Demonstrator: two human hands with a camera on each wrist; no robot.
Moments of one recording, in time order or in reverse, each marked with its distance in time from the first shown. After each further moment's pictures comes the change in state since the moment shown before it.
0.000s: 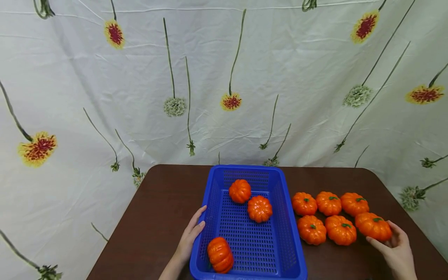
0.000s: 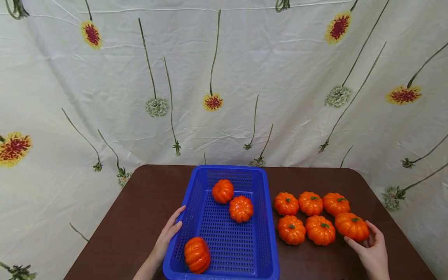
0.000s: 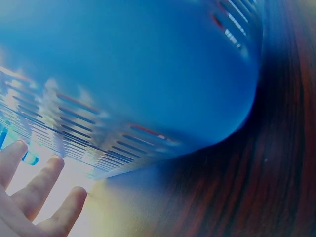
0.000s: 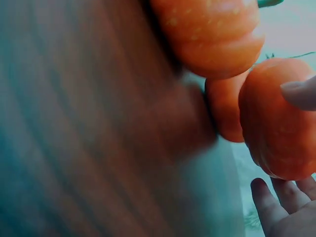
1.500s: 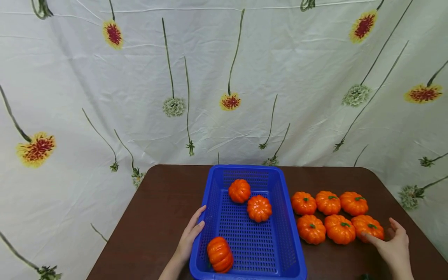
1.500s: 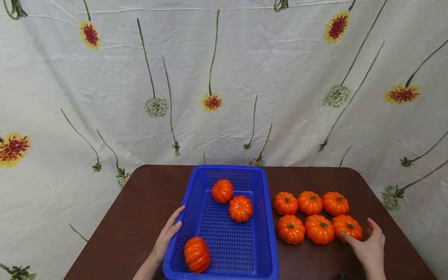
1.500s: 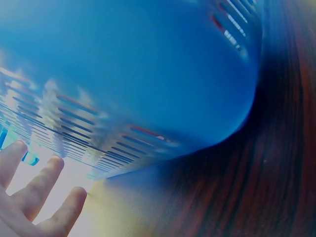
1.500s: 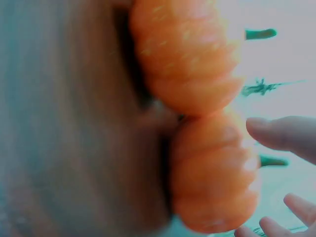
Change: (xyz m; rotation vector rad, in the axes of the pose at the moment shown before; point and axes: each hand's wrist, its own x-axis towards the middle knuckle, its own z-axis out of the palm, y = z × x) left_hand 0.001 0.000 0.000 0.010 0.005 0.000; right_hand -0.006 -0.030 0.013 -0.394 0.063 0.028
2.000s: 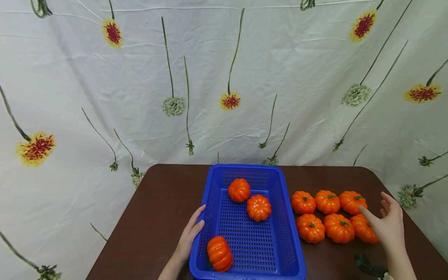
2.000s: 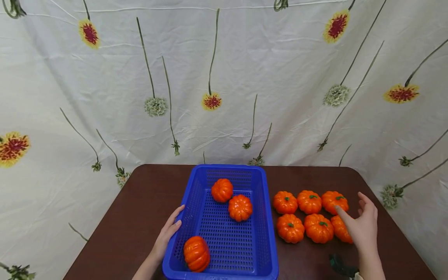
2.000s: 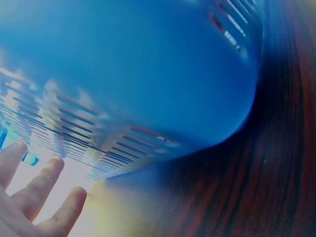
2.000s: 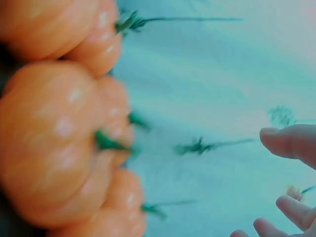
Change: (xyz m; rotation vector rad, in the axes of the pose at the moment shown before) left_hand -0.001 0.001 0.001 0.002 0.005 -0.012; right_hand 0.010 -0.043 0.001 0.033 0.038 -0.235
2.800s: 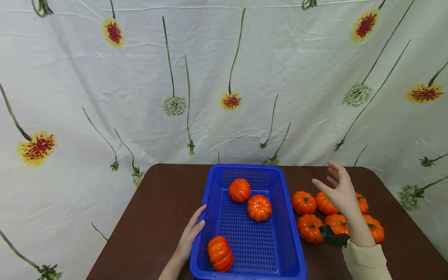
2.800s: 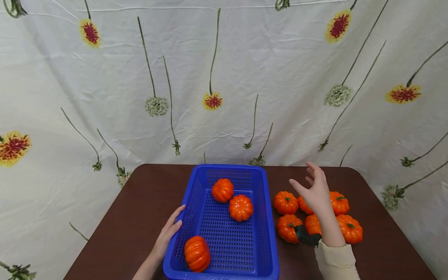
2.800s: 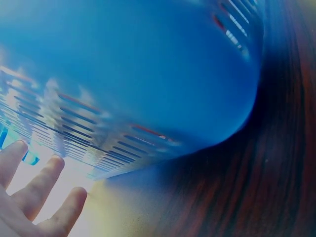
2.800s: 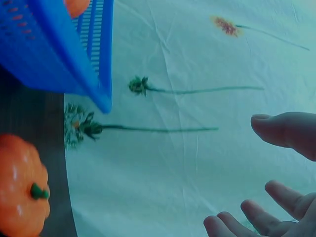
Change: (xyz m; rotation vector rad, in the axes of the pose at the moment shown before) left_hand -0.001 0.002 0.001 -0.010 -0.006 0.005; right_hand -0.019 -0.124 0.056 0.049 -0.243 -0.365
